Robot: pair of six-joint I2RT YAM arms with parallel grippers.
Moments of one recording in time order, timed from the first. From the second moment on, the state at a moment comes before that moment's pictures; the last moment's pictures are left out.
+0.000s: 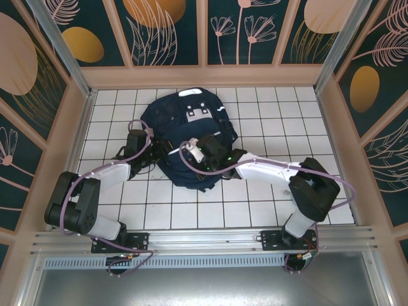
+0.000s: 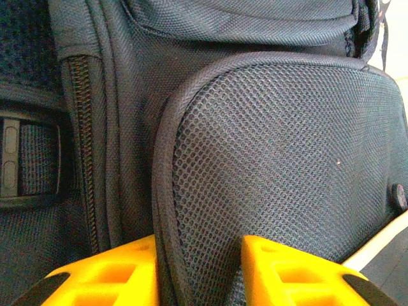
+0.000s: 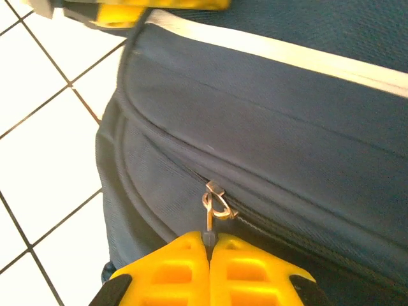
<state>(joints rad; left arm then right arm) -0.28 1.47 0.63 0.17 0.36 -0.87 0.94 1.65 1.05 -0.22 -0.08 0.06</state>
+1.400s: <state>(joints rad) -0.30 1.26 0.76 -0.09 0.15 -0.71 -0.16 1.11 0.67 -0.57 0.35 0.76</state>
